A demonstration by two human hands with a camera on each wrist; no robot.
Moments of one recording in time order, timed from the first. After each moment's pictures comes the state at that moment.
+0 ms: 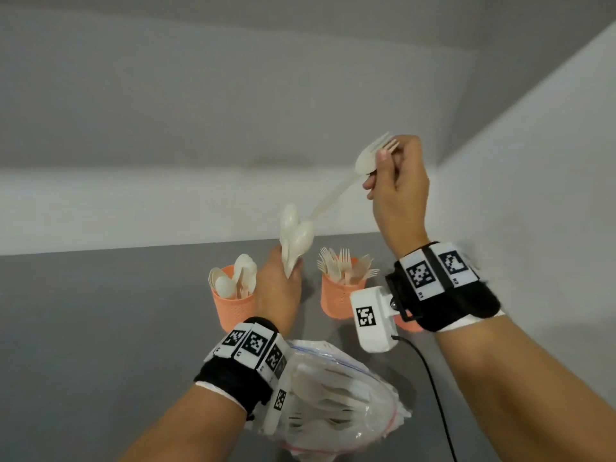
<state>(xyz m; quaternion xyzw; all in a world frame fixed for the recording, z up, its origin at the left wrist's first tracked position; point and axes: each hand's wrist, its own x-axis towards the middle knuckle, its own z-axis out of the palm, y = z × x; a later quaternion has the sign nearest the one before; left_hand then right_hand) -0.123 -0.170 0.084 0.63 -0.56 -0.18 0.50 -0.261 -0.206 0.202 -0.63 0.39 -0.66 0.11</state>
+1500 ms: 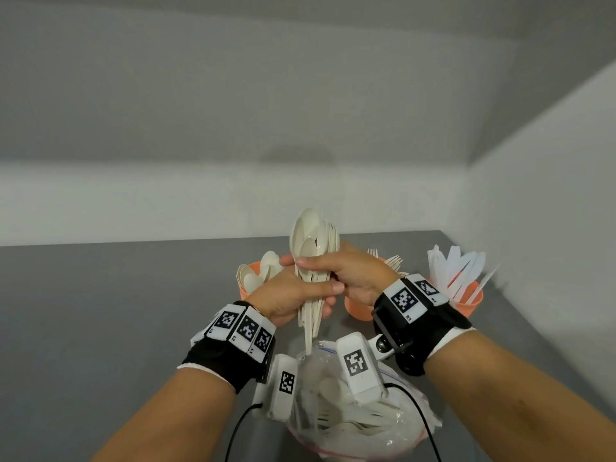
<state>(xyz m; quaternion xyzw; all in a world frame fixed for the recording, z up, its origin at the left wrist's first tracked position) -0.083 -0.167 0.097 0.39 -0.50 -0.64 0.43 -0.201 -0.194 0.132 -0.62 0.33 -0.26 0.66</state>
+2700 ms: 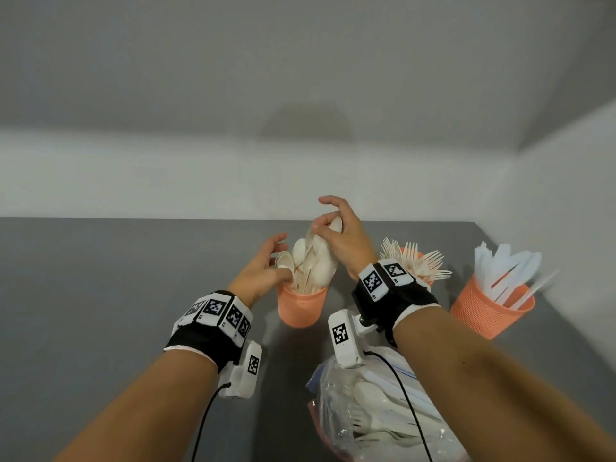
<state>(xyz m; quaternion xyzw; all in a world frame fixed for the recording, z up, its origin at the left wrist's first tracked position) 0.008 -0.210 0.046 0.57 -0.51 -0.47 0.44 -0.141 -0.272 0.076 -0.64 0.41 -0.47 0.45</state>
